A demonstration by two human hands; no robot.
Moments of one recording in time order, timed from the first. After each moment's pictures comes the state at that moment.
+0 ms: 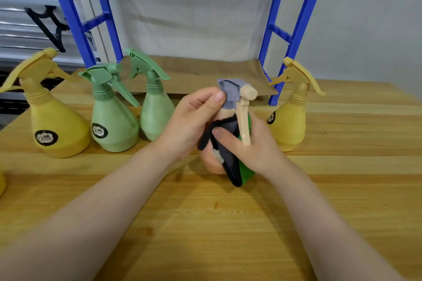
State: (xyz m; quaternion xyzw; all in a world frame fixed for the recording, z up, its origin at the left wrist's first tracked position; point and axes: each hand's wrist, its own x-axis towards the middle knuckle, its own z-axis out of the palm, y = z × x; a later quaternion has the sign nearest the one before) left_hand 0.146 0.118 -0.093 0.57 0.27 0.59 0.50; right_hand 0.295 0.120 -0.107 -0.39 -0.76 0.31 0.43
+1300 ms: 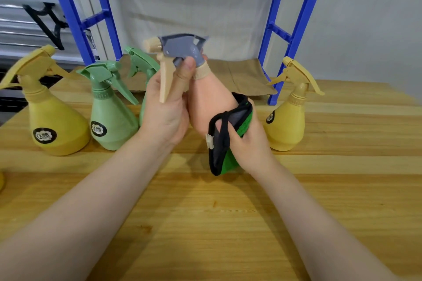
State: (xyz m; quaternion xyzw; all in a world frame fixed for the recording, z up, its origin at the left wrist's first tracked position) left_hand 0.140 0.116 -0.066 0.41 0.21 0.76 0.46; right_hand 0.284 0.129 -0.125 -0.42 -0.70 0.31 0.49
